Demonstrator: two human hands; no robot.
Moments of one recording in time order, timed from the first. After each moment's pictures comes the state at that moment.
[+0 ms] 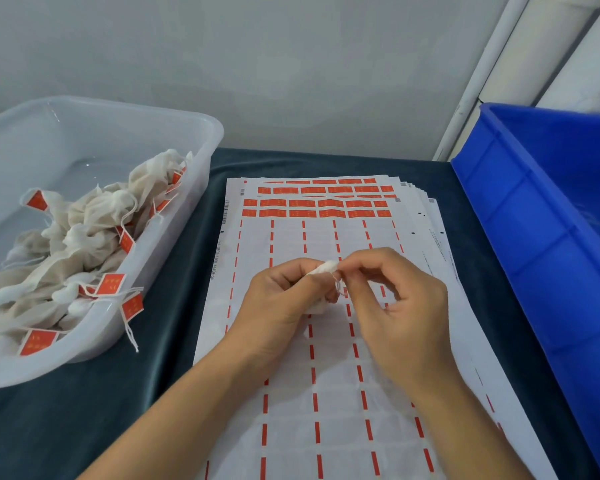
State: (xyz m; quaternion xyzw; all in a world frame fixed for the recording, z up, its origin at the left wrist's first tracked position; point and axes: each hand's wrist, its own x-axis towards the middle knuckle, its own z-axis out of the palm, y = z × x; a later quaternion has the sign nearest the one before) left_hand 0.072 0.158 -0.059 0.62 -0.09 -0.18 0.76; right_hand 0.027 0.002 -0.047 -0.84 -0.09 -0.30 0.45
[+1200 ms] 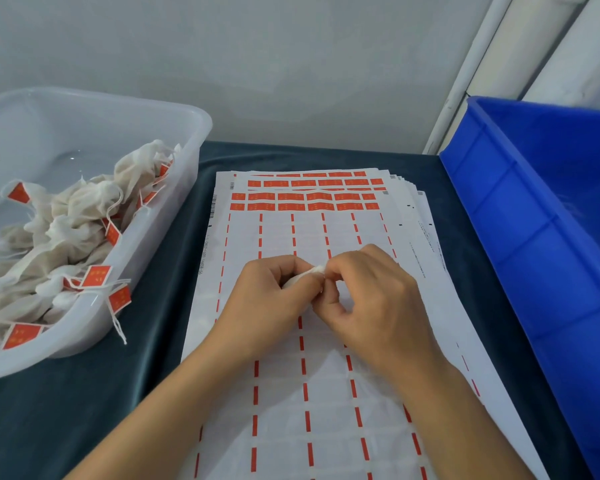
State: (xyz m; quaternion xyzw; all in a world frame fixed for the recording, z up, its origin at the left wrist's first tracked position) left_hand 0.069 0.163 -0.051 0.78 -0.13 -0.11 0.60; right_hand 0.029 0.001 -0.058 -0.90 -0.15 -0.34 0.21
